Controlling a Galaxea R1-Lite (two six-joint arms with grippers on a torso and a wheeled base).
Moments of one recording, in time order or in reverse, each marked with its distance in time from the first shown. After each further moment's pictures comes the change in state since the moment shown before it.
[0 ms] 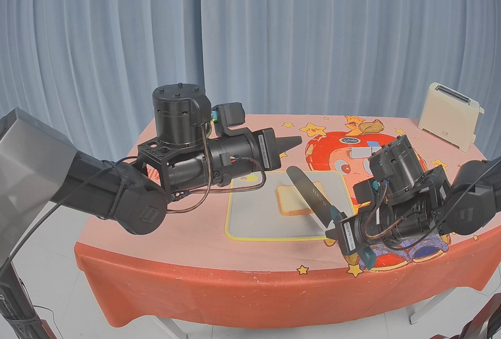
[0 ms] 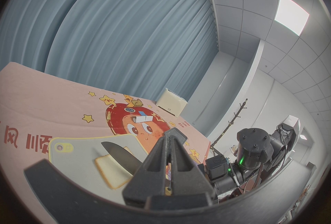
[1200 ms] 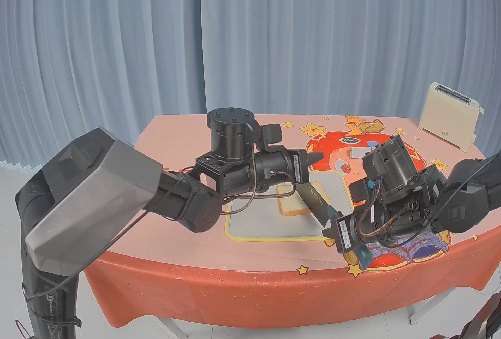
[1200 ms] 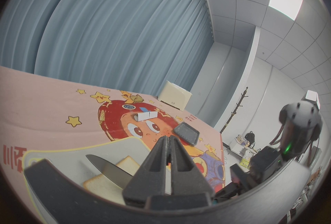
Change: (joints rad) left arm -0.027 0.292 -0.270 0.000 -0.012 0.104; right arm -0.004 0.033 -0.026 0.000 0.001 0.007
